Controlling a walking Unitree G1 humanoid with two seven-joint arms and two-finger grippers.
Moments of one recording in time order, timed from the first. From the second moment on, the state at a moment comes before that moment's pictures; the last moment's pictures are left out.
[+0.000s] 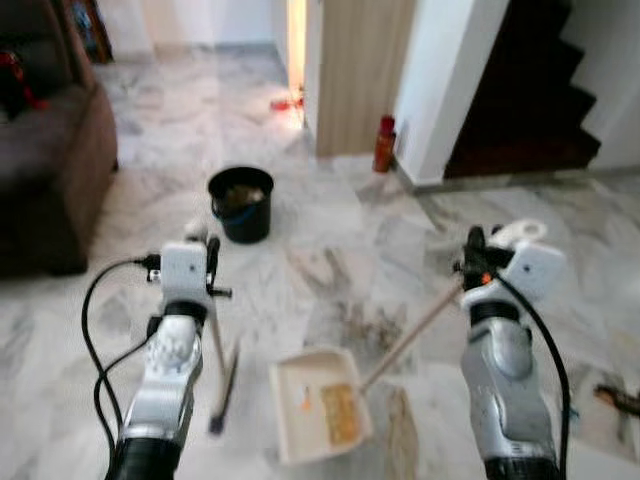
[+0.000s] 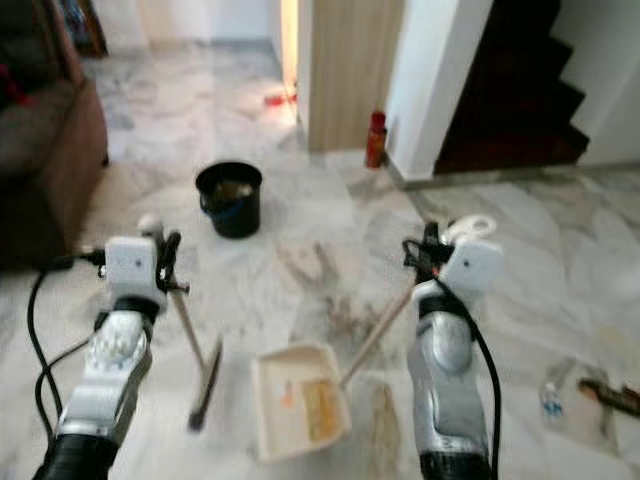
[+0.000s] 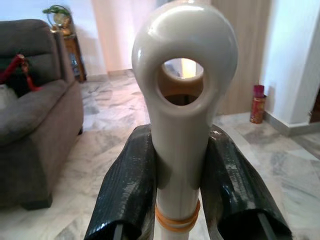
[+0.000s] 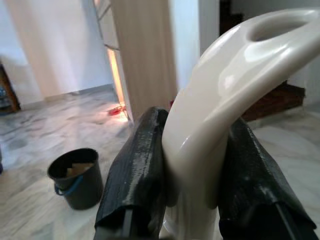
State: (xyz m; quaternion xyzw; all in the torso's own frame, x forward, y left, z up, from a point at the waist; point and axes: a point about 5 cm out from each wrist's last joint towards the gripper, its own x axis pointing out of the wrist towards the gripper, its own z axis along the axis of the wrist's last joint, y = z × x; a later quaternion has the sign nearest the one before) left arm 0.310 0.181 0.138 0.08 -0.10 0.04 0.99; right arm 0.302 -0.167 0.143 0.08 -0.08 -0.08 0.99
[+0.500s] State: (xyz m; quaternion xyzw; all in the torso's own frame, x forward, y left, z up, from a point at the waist) left arm 0.310 0.178 0.137 0.09 -0.09 0.04 0.99; right arm 0.302 -0.167 0.145 0.09 -0.08 -0.07 0.99
